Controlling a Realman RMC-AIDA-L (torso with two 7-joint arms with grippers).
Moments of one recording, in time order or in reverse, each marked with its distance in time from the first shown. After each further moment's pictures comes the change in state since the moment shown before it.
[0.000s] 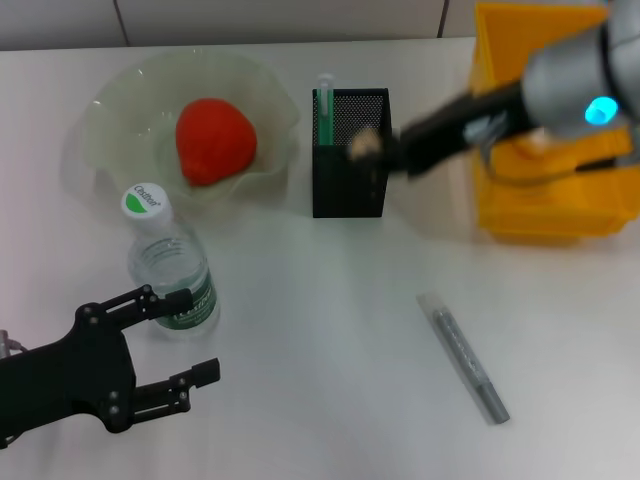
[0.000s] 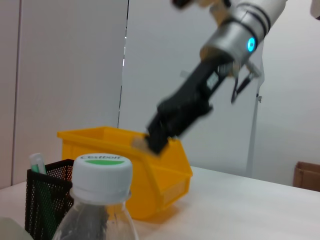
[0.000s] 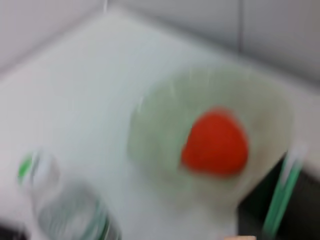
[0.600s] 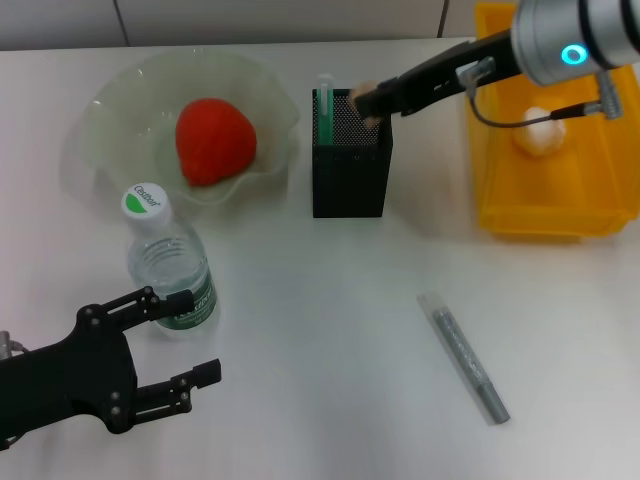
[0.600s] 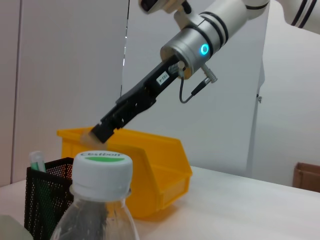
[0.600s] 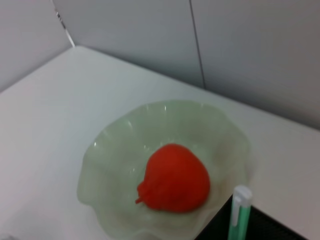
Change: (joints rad) left arm -0.003 0.002 0.002 -0.011 0.000 -0.003 0.000; right arm 0.172 -0.005 0.129 0.376 0.012 0.140 -0.147
